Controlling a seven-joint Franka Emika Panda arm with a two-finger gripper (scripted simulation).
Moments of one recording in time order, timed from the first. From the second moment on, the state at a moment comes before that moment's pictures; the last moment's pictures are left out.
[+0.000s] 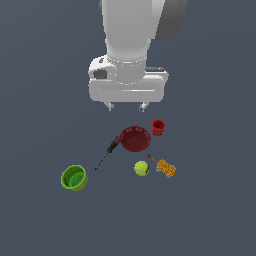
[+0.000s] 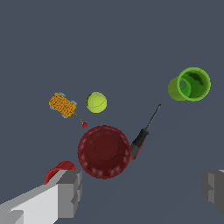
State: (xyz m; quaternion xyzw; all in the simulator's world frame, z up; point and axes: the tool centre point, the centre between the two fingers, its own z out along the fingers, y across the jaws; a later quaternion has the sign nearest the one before) arm 0.000 -0.004 0.325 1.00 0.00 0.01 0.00
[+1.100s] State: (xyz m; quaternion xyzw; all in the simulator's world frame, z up) arm 0.004 -0.007 0.299 1.00 0.03 -0.01 0.00
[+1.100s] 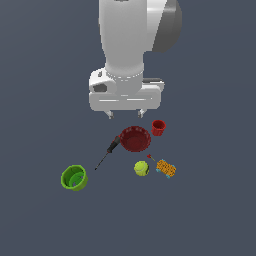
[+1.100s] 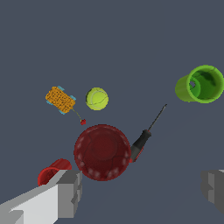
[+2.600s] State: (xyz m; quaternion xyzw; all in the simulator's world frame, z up) arm 0.057 0.146 0.074 0.89 0.45 0.00 0.00
